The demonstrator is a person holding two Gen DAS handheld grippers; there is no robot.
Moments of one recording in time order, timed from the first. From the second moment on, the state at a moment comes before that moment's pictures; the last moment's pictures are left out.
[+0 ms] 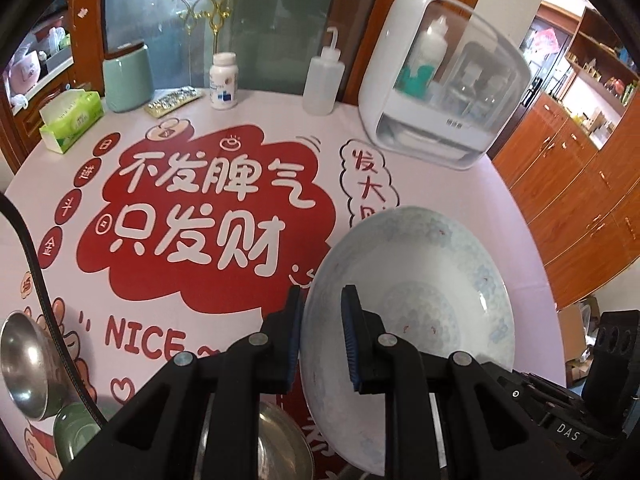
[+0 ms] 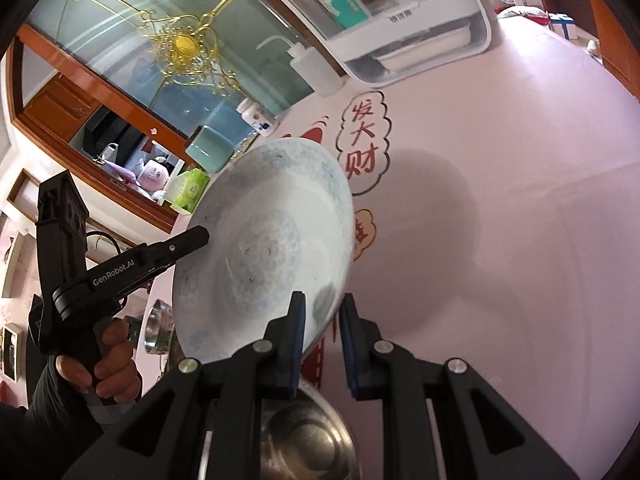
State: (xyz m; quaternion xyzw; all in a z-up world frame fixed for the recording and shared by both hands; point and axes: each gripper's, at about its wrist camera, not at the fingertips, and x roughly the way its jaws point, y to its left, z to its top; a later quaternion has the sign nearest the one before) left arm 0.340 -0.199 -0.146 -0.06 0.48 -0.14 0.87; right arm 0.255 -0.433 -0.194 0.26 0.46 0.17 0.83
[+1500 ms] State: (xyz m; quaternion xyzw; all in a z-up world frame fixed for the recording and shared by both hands) left arm 0.108 -0.084 -0.079 -0.14 0.42 -0.08 0.89; right arm 0.106 -0.343 -0.120 0.12 0.46 0.28 0.84
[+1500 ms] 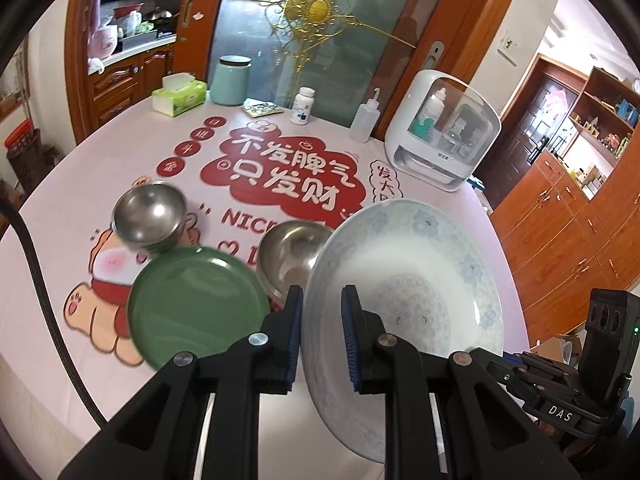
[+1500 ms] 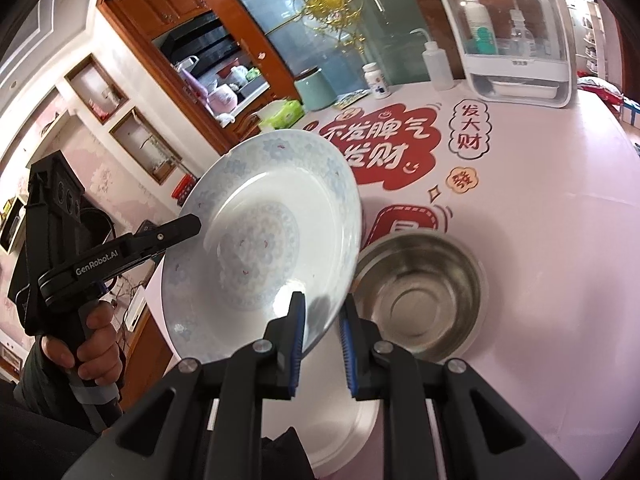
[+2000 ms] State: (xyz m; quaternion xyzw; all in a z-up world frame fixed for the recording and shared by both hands) left arm 0.053 -0.069 -0.106 -0.15 0.46 -0.06 0.88; right arm 0.061 -0.321 -0.144 0.10 0.51 0.28 0.81
